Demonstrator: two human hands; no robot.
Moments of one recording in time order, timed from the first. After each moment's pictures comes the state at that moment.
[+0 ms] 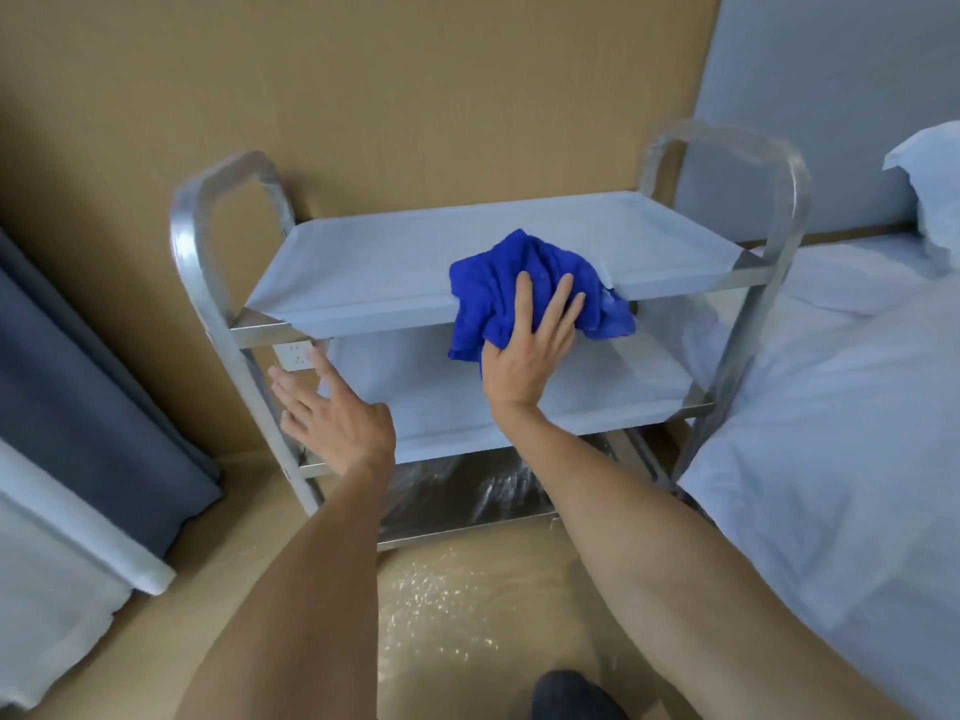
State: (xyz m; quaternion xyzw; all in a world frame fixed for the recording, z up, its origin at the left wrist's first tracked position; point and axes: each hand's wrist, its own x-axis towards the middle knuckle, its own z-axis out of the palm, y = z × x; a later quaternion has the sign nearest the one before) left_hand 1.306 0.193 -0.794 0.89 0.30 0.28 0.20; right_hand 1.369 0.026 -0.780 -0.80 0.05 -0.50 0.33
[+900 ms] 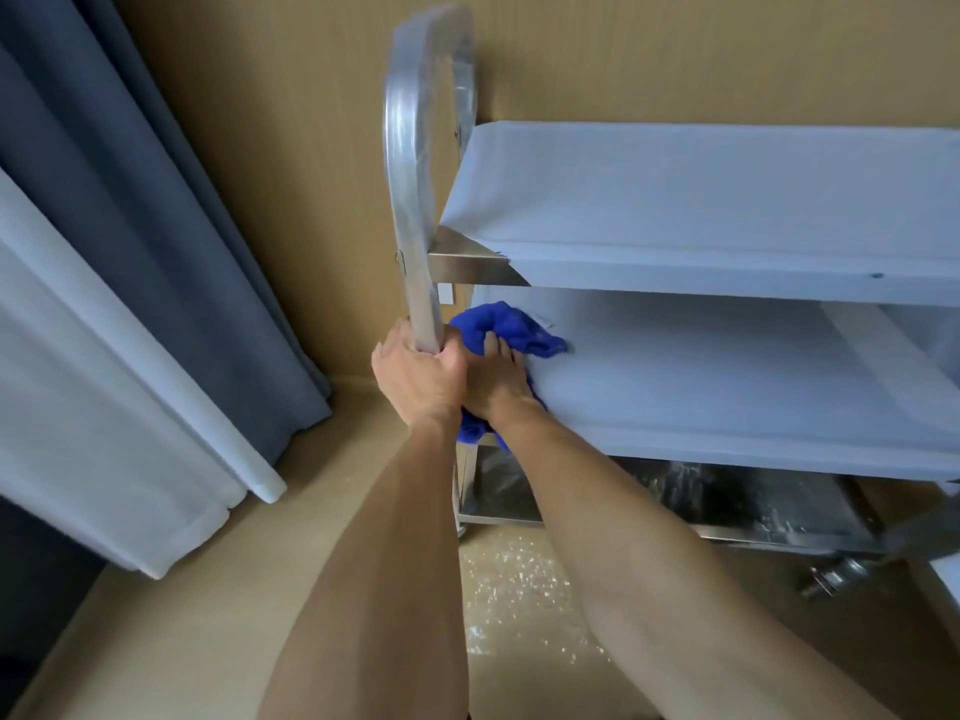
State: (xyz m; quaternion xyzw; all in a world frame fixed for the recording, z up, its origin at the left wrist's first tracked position) left_hand 1.378 0.350 -0.848 0.77 0.29 0.40 0.40; right_hand 1.446 0.280 -0.897 -0.97 -0.18 0.06 0.13
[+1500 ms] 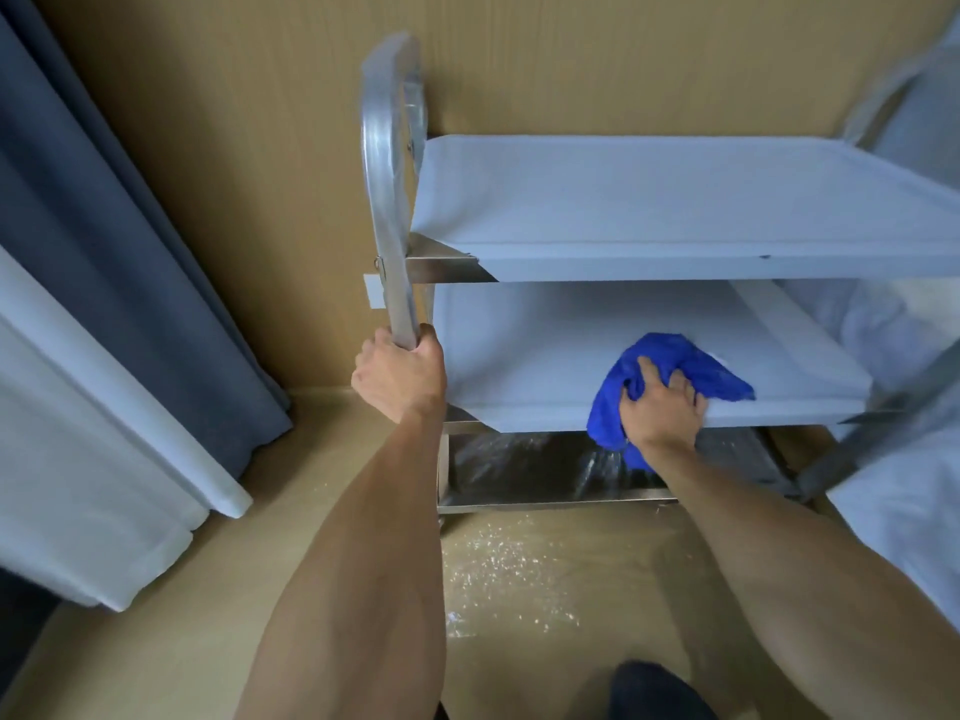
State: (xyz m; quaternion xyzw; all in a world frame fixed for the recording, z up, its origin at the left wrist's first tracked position) left_hand 1.356 0.326 -0.823 0.82 0.34 0.29 0.36; right_hand 1.385 0.037 -0.913 -0.98 0.14 -0.11 0.12
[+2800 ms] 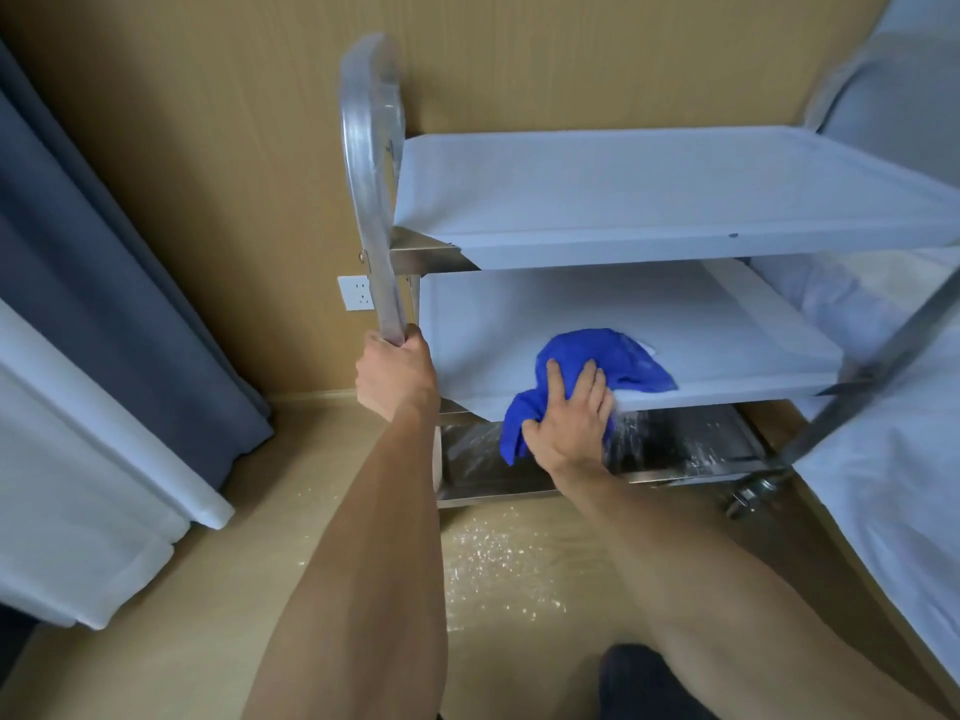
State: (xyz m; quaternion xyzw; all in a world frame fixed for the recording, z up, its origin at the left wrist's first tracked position) left_hand 1.346 0.296 -0.820 0.80 0.36 0.24 0.41; right_hand 1.338 0.109 -0.924 -0.99 0.05 -0.12 0.10
